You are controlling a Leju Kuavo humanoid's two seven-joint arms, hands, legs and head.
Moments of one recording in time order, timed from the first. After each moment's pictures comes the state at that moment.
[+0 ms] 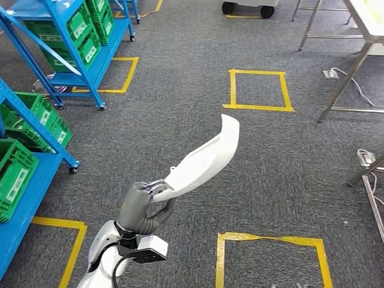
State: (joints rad) left arm 0.10 -0.26 -0.39 -1.46 -0.82 0.23 -0.65; right arm -0.04 0.18 -0.77 -0.38 0.41 -0.13 -0.70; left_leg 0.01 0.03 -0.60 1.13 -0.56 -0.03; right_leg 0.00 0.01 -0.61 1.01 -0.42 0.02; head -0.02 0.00
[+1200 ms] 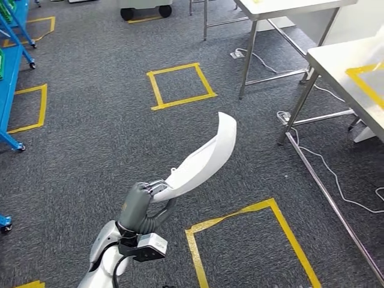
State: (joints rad) left arm 0.10 -0.26 -0.39 -1.43 -0.79 0.22 -0.65; right arm -0.04 0.17 -0.79 -0.38 0.41 -0.11 -0.70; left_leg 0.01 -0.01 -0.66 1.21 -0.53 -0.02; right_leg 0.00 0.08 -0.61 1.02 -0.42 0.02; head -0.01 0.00
